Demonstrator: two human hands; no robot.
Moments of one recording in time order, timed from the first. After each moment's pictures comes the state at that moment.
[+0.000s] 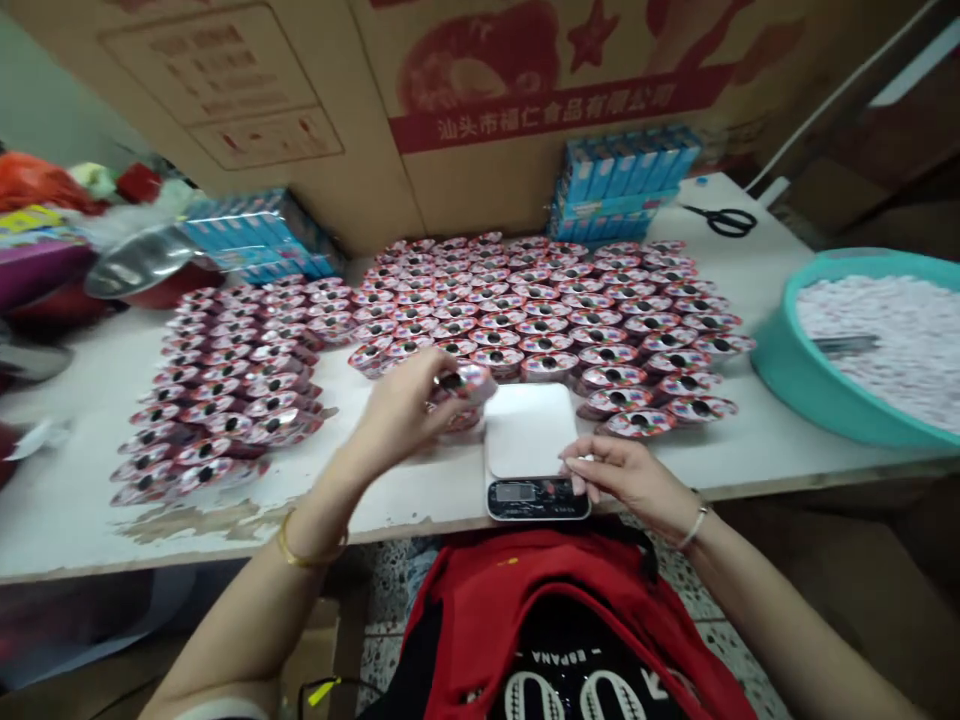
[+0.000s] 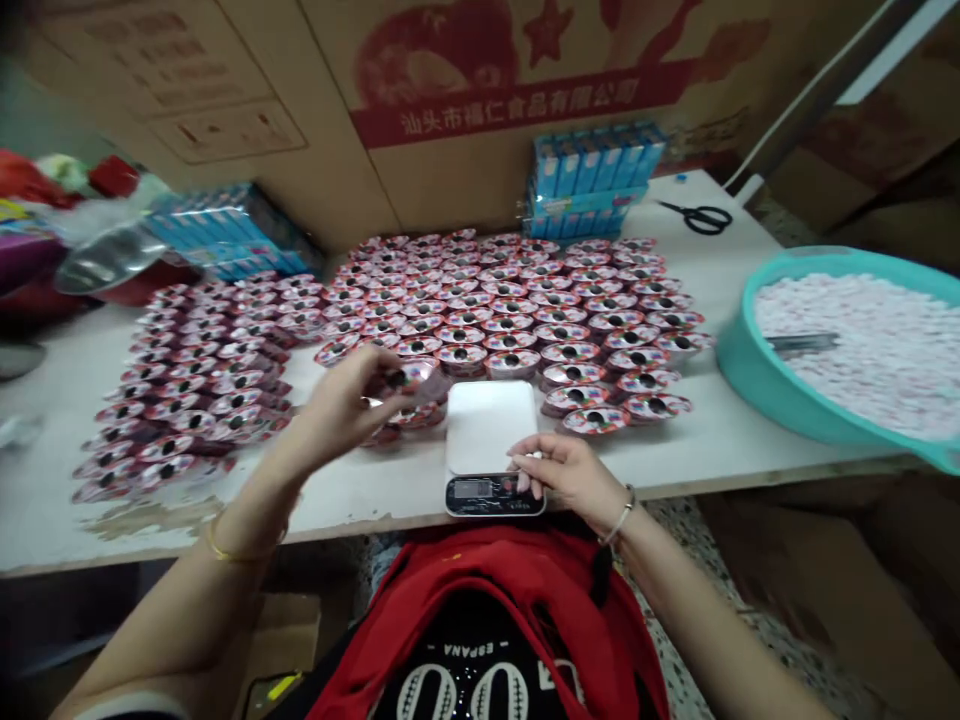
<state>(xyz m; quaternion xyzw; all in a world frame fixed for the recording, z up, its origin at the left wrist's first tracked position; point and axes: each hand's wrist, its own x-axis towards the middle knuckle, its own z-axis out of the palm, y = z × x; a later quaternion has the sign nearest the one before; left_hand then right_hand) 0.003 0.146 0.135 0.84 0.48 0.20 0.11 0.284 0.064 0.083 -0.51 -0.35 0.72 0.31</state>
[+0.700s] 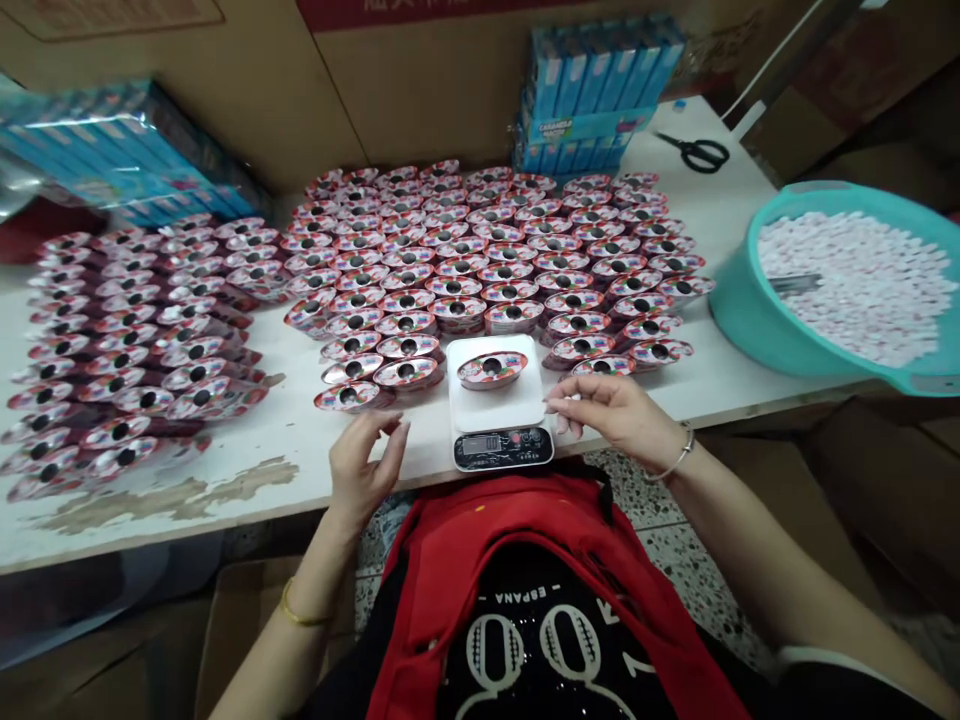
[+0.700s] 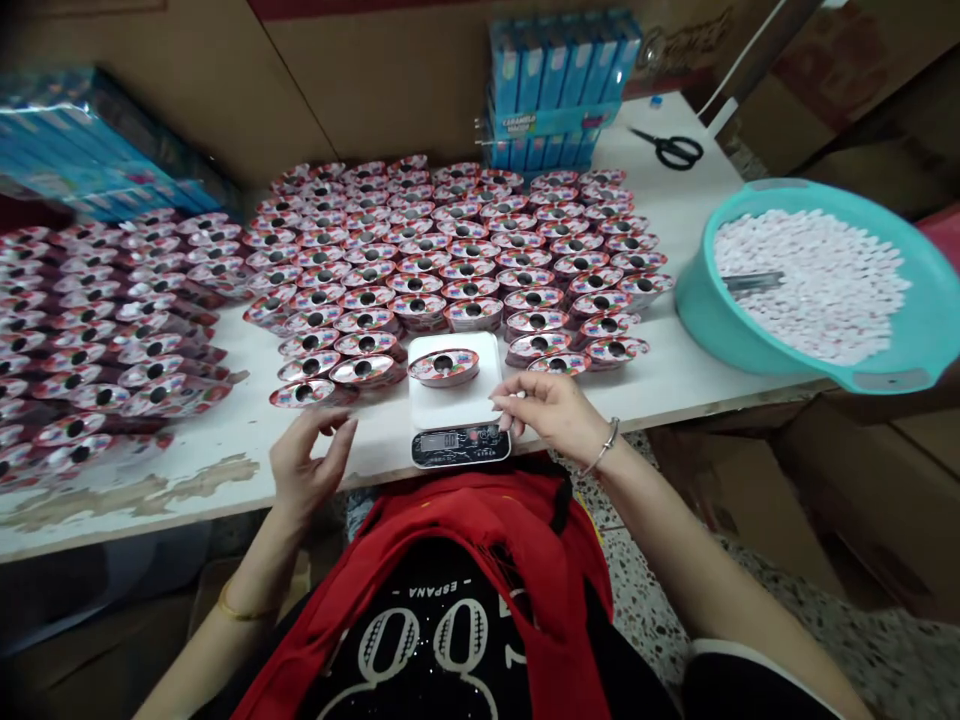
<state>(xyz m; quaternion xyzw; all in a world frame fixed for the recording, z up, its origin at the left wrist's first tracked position) -0.006 0.051 0.037 0.76 0.54 0.36 0.10 0.309 0.069 0.091 -0.54 -0.44 0.64 0.31</state>
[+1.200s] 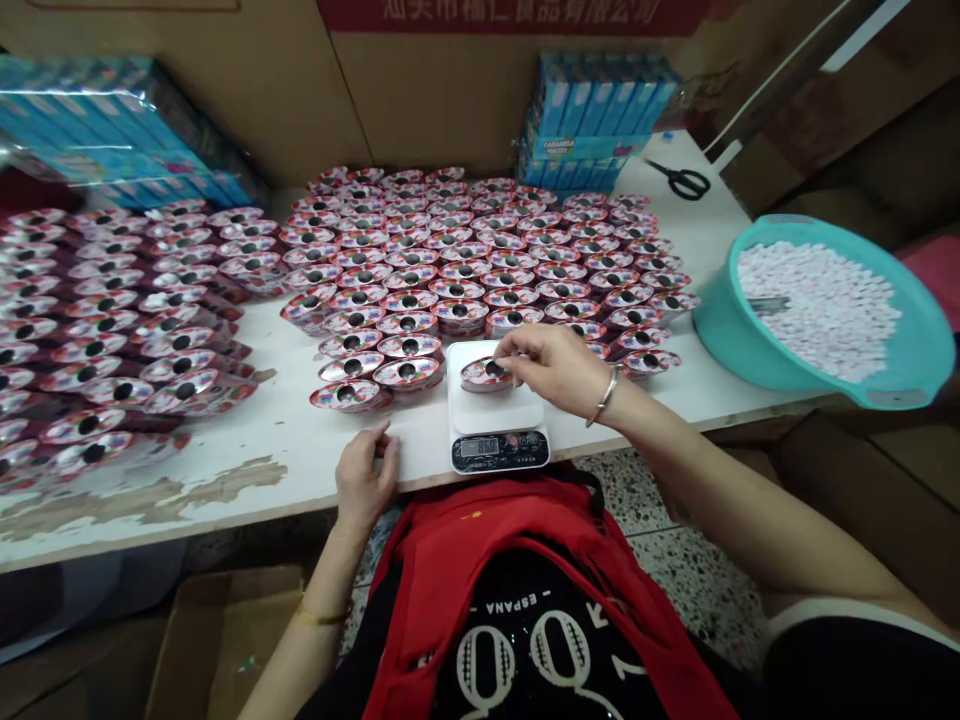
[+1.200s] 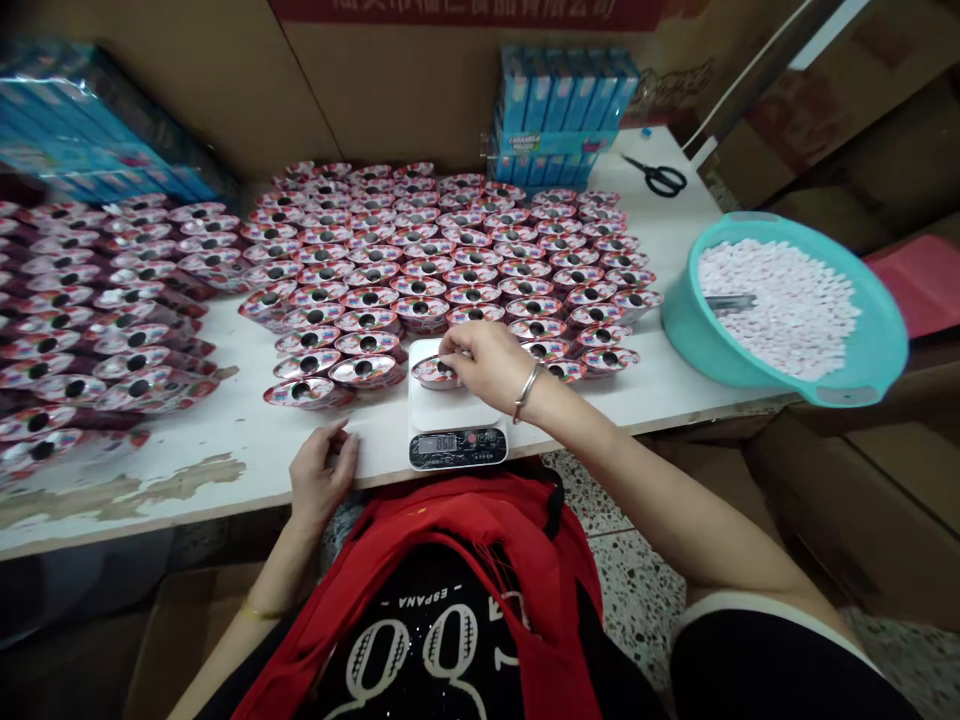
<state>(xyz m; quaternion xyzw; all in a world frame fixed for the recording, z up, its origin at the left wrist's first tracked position) -0.030 0.027 -0.036 0.70 0.62 0.33 0.12 0.254 0.129 0.116 -0.52 -0.74 0.36 0.23</state>
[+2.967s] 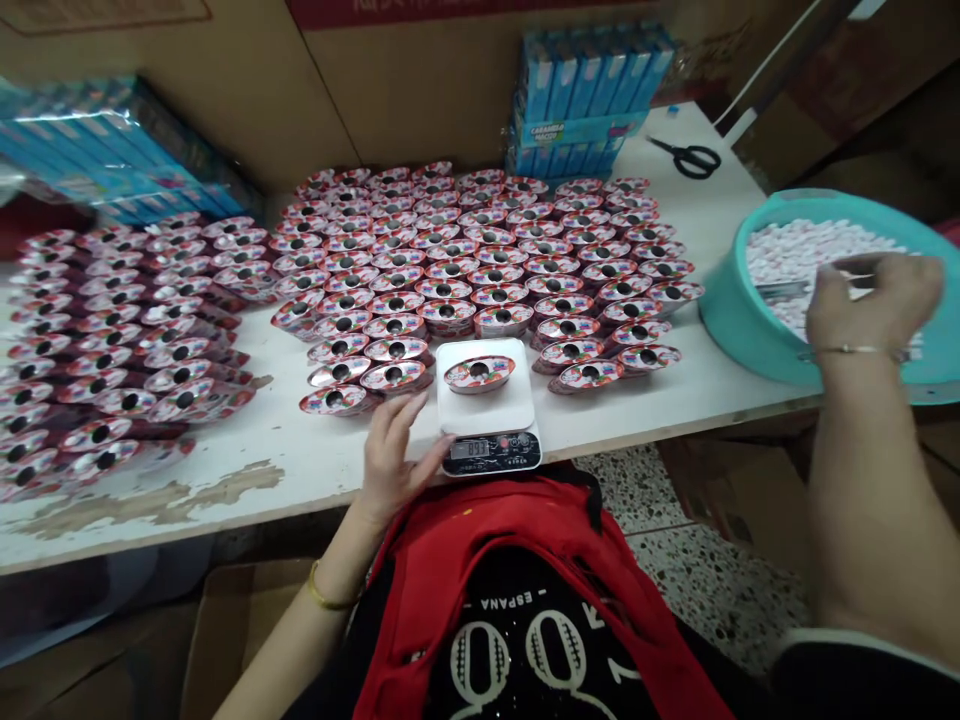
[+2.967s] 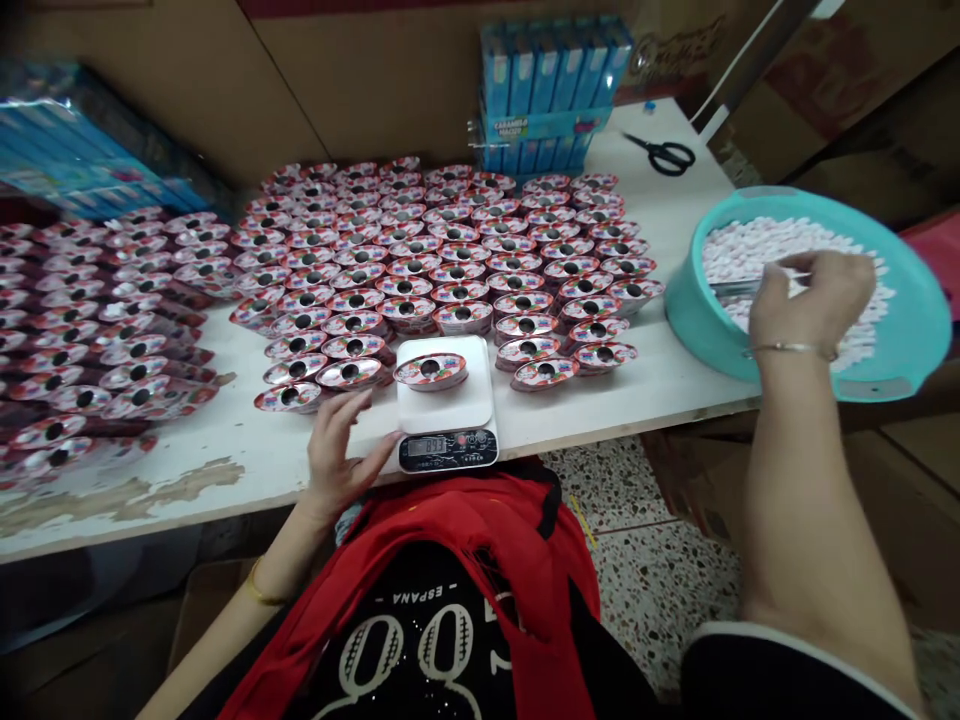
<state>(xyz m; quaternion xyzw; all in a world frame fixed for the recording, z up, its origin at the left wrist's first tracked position) 0.035 0.057 0.024 0.79 0.50 0.35 0.07 0.536 0.153 0.081 -0.83 -0.43 -0.16 0.32</state>
